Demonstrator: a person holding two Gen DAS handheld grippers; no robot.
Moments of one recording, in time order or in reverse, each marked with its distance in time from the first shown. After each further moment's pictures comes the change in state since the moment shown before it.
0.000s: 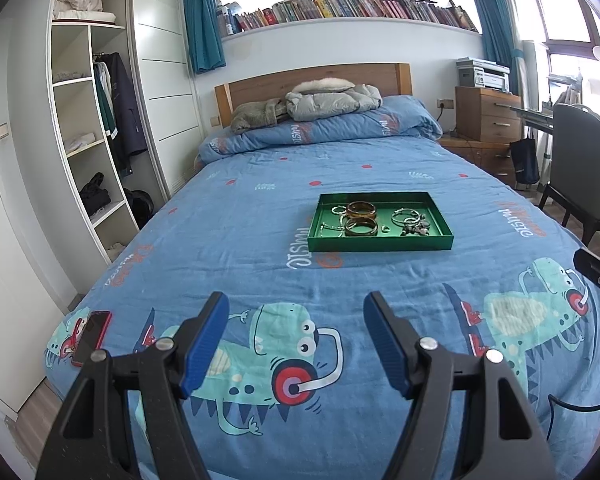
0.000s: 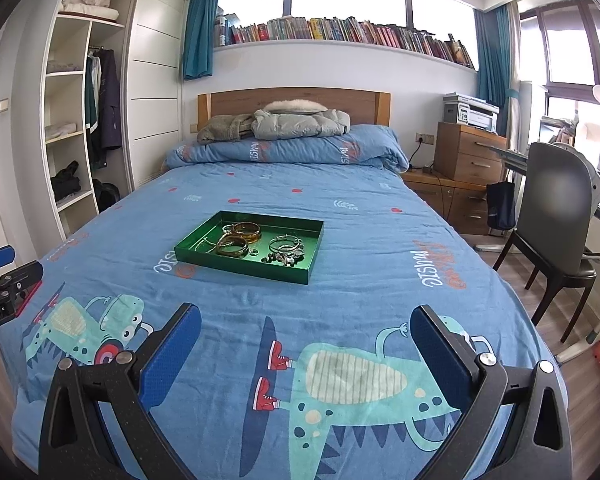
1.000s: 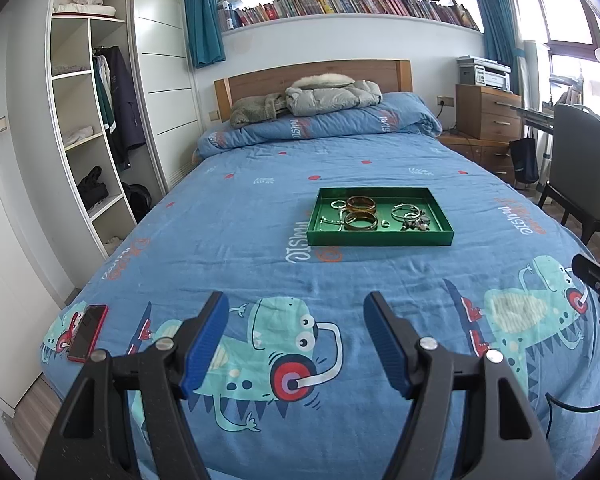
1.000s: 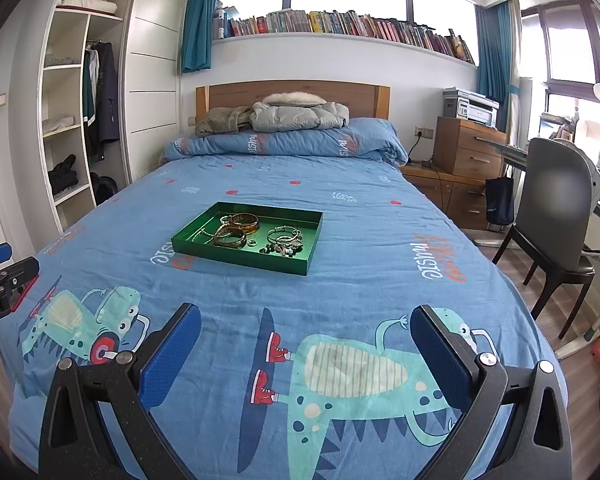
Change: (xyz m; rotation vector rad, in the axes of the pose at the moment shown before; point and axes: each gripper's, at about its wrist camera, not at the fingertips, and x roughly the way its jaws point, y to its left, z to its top) left arm 0.003 -0.001 -0.007 -0.002 0.008 -0.004; right arm 0.004 -0.002 -0.005 -0.003 0.022 -0.004
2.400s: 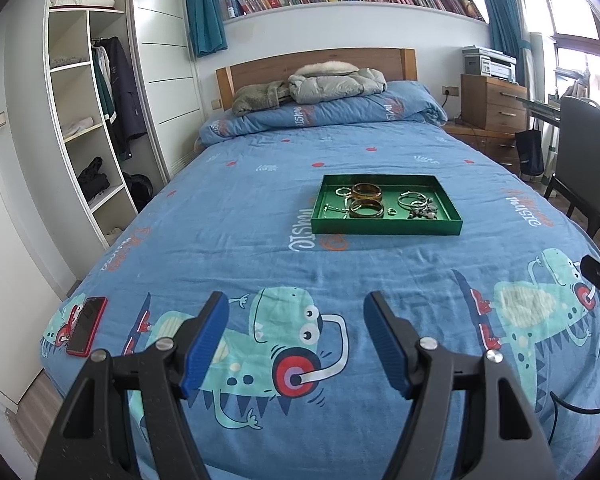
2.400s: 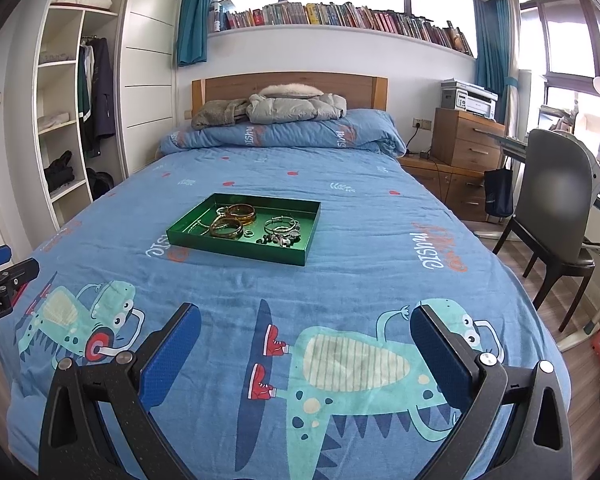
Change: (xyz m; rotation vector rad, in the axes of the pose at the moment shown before) left arm 0.007 -0.006 -0.010 -0.011 0.045 0.013; right arm 0.014 -0.001 -0.006 0.007 0.031 -0.009
